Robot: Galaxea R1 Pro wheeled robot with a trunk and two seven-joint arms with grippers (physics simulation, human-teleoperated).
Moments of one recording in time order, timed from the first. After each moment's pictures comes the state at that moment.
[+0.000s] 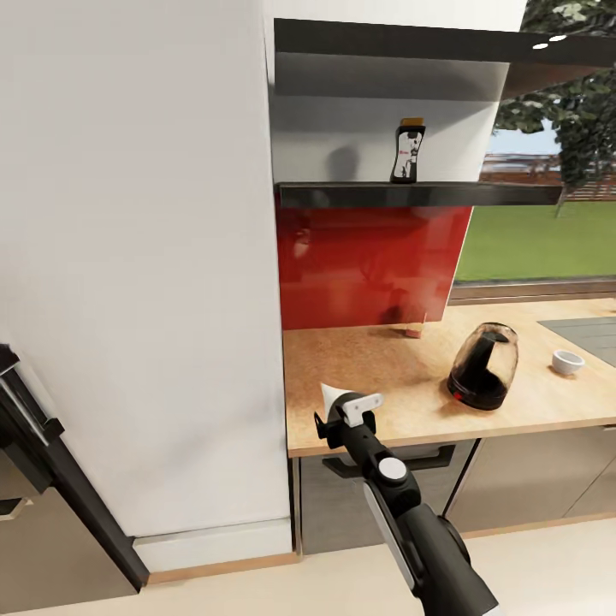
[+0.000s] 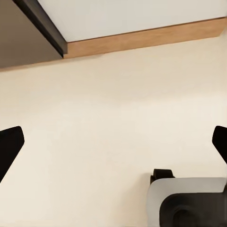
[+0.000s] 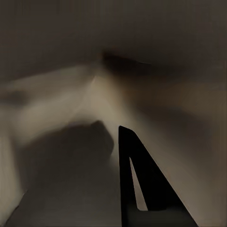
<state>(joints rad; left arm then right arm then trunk) -0.05 0.15 0.12 -0.30 -0.06 -0.39 -0.04 -0.41 0.12 0.31 -1.33 0.07 0.35 -0.01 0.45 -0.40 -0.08</state>
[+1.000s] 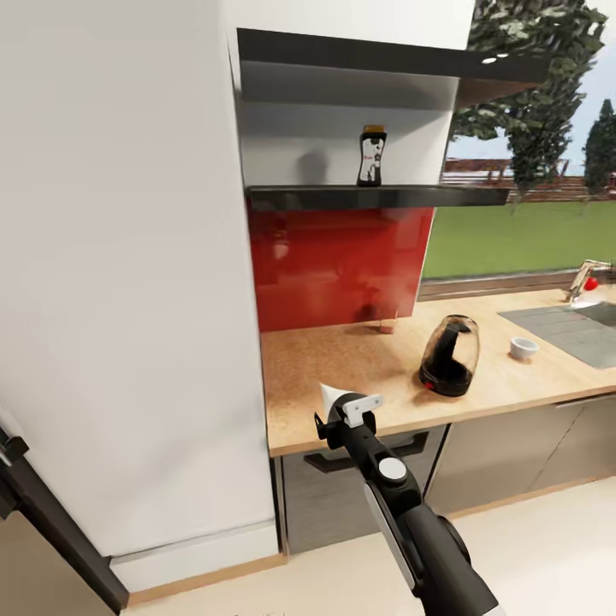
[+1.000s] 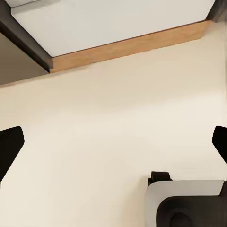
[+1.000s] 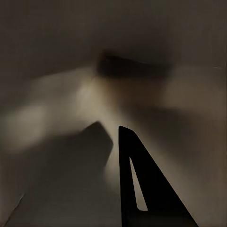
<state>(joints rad) -0.05 0.14 0.12 -0.30 -0.06 -0.39 -0.04 -0.41 0.11 0.31 -1.33 0.07 0.35 -0.01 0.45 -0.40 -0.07</state>
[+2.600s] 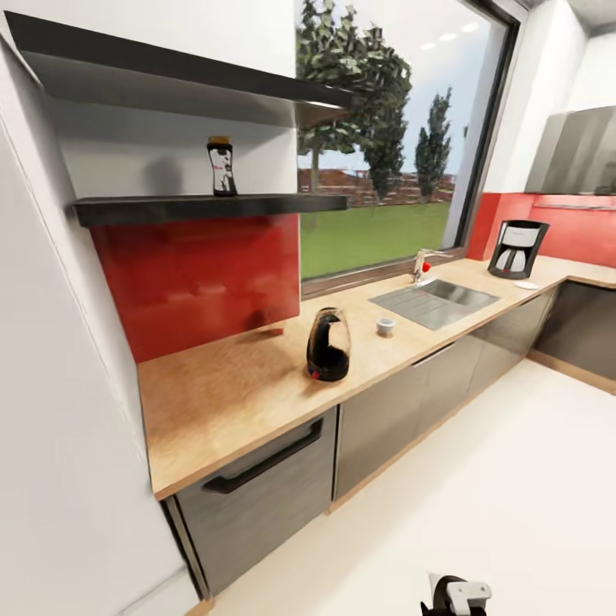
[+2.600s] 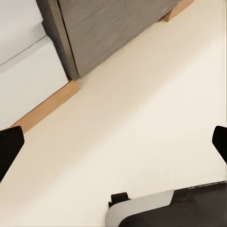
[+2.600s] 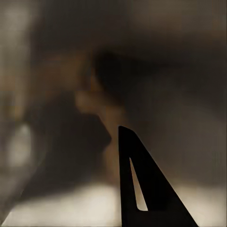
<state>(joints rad) -0.05 0.14 0.13 -0.23 -0.09 -0.56 -0.28 -0.40 -0.08 -0.04 -0.11 0.07 -0.26 -0.02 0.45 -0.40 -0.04</state>
